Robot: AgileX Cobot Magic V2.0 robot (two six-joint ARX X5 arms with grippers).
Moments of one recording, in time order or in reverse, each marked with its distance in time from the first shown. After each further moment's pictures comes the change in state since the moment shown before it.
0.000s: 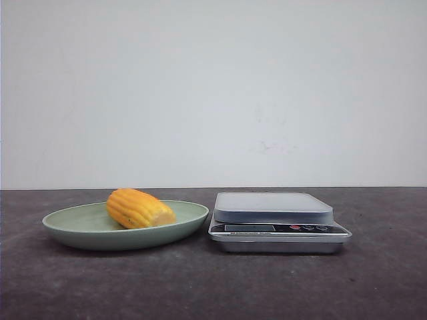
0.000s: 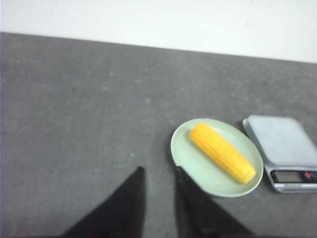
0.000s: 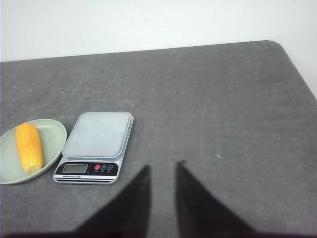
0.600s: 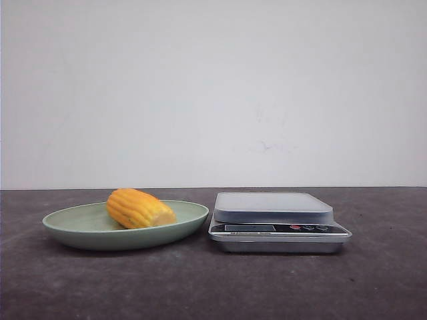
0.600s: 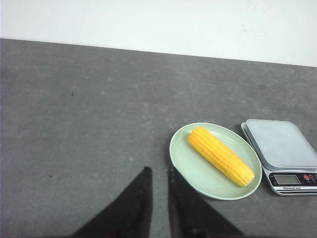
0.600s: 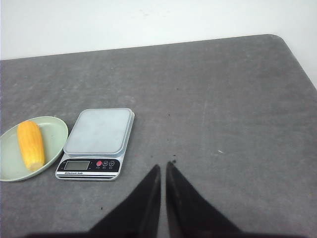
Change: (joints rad) left arm 0.000 0.000 0.000 0.004 0.000 0.011; right arm 0.000 0.000 0.000 -0.018 0.000 0.015
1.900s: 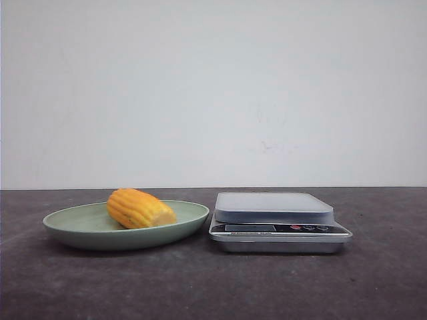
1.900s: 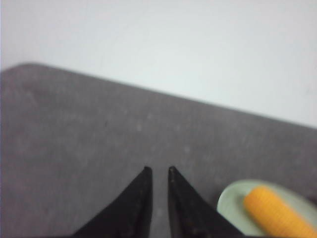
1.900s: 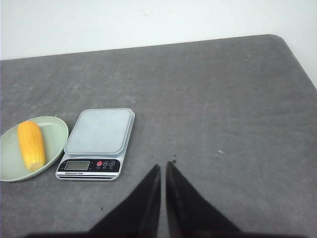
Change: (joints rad) left arm 0.740 -0.212 -0.763 0.844 0.449 0.165; right arm 0.000 0.000 0.000 0.000 0.000 0.000
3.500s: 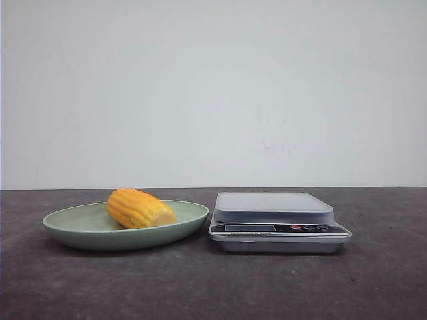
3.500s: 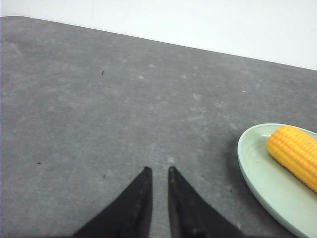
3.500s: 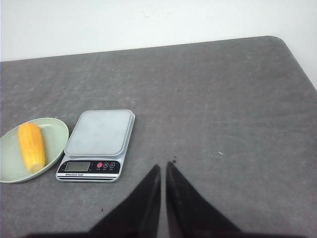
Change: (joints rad) left arm 0.059 -0.016 -0.181 0.069 0.094 0.060; right arm 0.003 0.000 0.000 0.005 -0.001 0.000
